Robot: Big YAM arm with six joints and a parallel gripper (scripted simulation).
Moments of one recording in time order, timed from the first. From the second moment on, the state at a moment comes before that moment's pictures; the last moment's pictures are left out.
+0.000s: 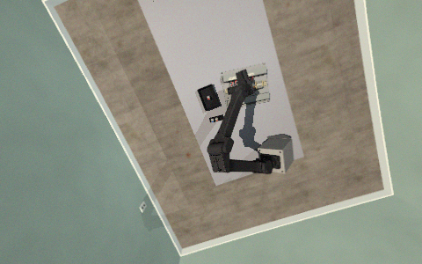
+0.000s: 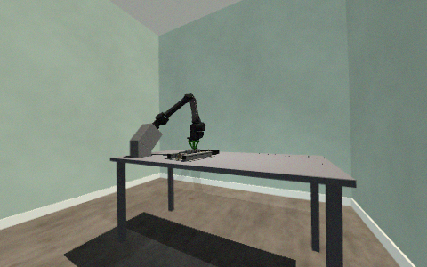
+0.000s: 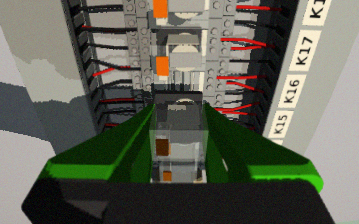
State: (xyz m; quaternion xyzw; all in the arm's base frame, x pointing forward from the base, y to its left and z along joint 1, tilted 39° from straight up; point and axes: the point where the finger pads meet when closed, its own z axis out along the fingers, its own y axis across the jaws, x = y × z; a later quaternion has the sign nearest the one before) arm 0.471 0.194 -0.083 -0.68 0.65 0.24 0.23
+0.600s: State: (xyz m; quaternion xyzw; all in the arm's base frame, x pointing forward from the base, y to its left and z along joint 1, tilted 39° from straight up) arm 0.471 0.200 -0.089 -0.68 0.65 0.24 0.23
